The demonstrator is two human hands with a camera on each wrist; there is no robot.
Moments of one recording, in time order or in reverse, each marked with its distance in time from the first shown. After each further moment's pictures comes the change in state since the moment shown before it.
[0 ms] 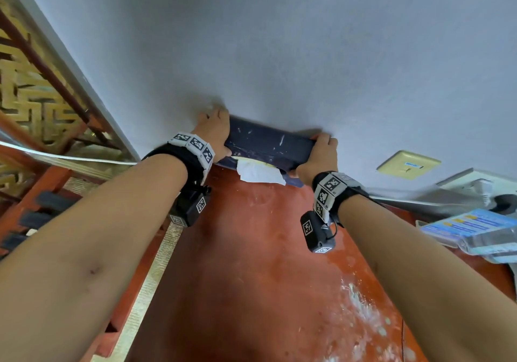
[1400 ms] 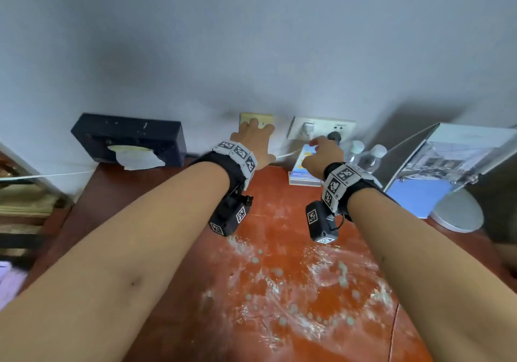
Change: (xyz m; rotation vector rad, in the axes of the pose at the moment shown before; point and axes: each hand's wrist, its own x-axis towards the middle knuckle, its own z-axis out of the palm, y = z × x) left_hand -0.109 0.366 0.050 0.046 0.004 0.335; right_hand -0.105 0.222 -0.236 -0.043 0.081 0.243
